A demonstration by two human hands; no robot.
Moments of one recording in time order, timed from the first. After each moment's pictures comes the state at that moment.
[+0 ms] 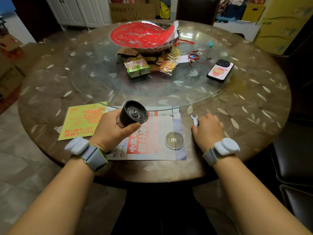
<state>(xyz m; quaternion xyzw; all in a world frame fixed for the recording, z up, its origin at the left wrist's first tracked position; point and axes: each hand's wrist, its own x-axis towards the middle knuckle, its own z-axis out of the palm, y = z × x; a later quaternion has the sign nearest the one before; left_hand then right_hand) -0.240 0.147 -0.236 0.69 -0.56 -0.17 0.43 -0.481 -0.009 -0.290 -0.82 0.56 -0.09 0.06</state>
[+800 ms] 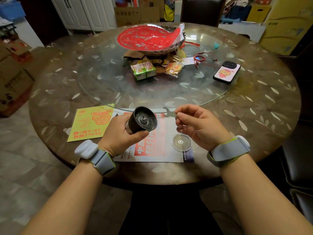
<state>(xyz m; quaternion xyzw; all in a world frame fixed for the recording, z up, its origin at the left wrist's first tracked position) -0.240 0.153 -0.237 0.67 -0.59 -0.16 0.42 -0.451 0.030 -0.220 -0.50 0.21 -0.28 0.79</state>
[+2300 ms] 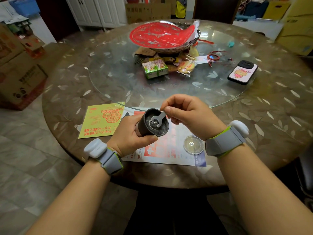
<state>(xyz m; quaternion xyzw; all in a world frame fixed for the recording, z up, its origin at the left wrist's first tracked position) -0.232 0.155 -0.240 0.64 -0.61 -0.18 0.43 -0.395 0.028 -0.204 -0.70 0.15 -0.24 0.66</state>
